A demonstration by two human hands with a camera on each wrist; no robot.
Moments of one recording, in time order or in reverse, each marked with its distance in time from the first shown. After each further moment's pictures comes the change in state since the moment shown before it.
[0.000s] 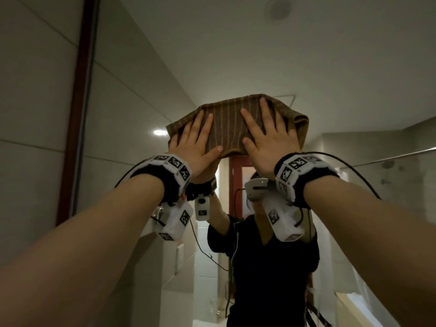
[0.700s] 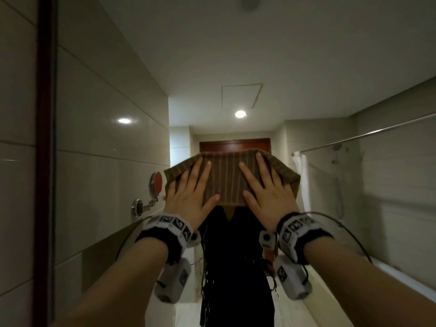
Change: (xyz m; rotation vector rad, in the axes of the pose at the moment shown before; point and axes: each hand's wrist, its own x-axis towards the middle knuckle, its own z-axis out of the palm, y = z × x) left_hand -0.116 0.013 0.060 -0.101 -0.024 0.138; right_hand -0.144 -0.007 0.026 0.061 -0.127 0.042
